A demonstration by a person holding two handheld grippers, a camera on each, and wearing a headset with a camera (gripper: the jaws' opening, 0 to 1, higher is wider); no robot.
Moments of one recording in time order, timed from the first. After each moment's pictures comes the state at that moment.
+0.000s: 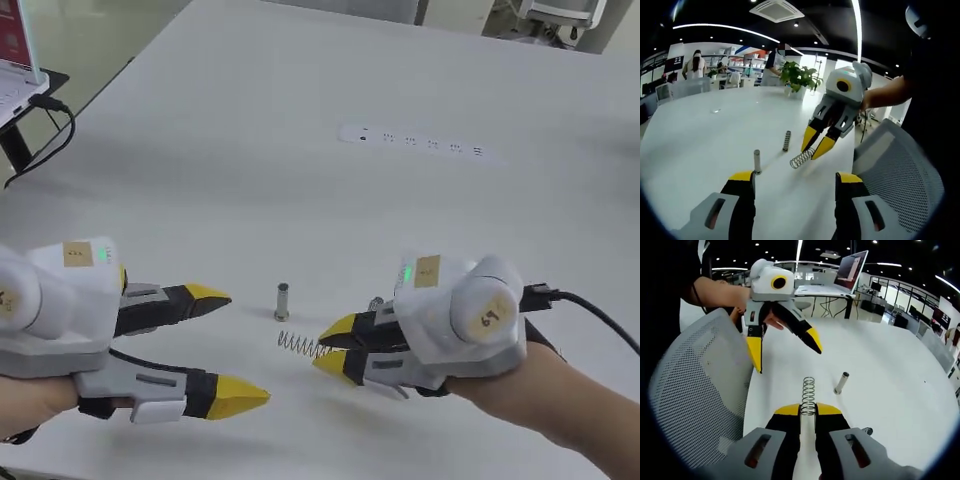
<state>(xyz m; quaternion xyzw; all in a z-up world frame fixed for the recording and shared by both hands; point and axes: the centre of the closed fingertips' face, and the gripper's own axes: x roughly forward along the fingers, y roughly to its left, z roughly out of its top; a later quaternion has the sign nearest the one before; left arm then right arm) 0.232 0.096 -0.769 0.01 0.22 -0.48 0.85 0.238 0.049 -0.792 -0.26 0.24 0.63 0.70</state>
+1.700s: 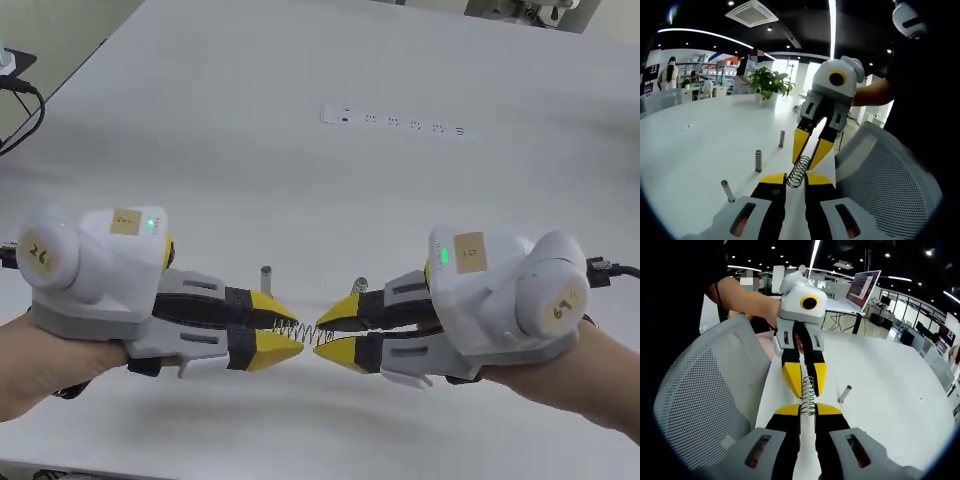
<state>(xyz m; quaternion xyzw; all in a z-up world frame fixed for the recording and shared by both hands) 0.227 0.041 -0.752 0.02 0.19 -0.58 0.79 0.219 0.041 -0.756 -0.27 0.19 0.66 0.68</state>
